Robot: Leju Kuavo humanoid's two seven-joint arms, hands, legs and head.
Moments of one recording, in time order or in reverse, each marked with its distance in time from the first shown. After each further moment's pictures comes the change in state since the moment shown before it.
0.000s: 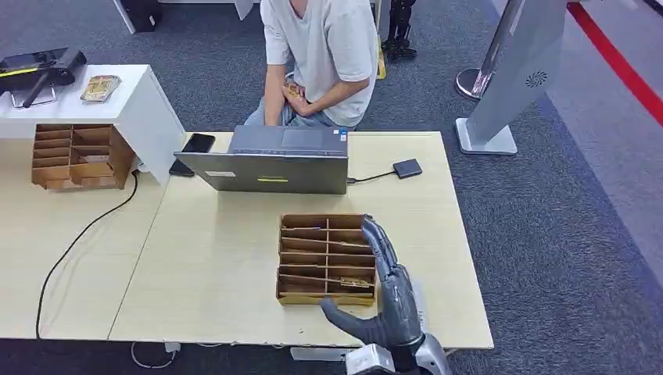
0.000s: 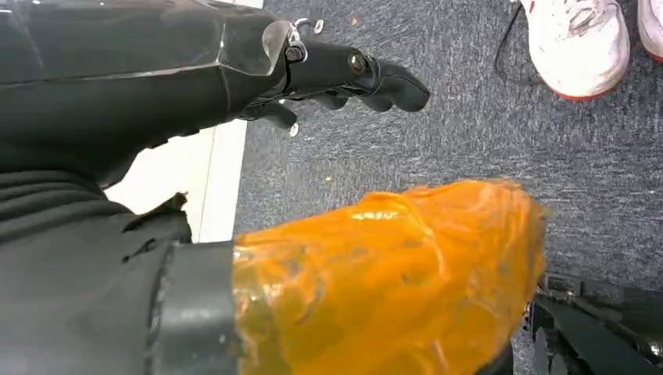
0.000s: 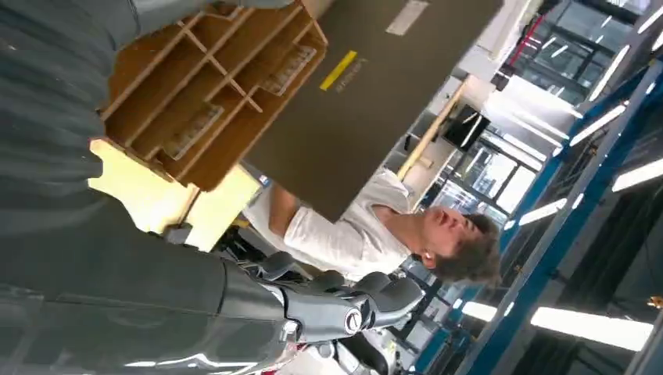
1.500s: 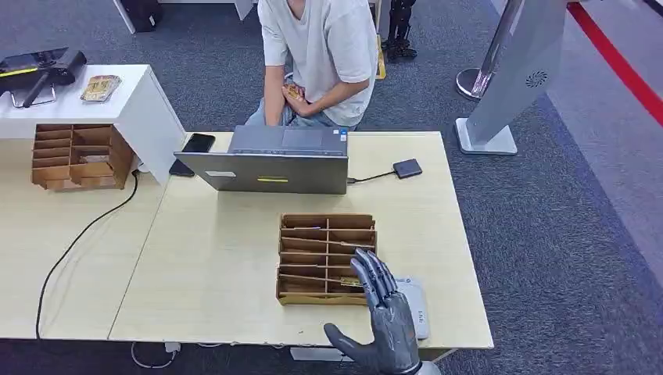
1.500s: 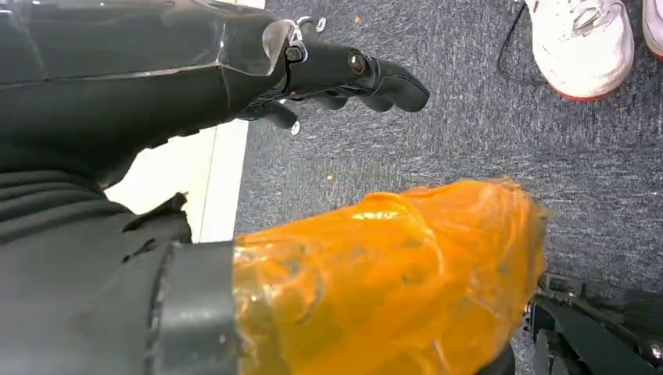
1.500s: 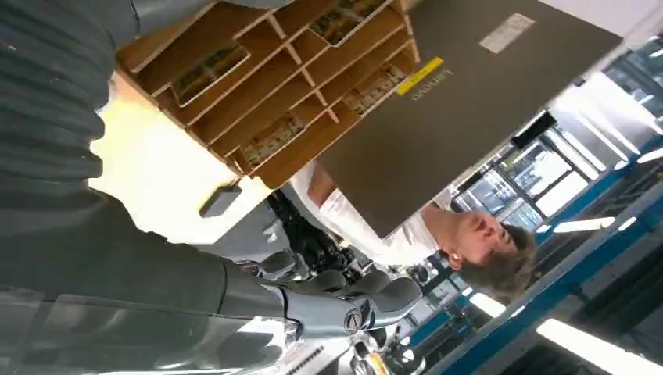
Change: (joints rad) left arm 0.000 0.000 0.000 0.000 0.007 0.001 0.000; right arm 0.073 0.000 -0.001 0.095 0.315 -0.113 0.104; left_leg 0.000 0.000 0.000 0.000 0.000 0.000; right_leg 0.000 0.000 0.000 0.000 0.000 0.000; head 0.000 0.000
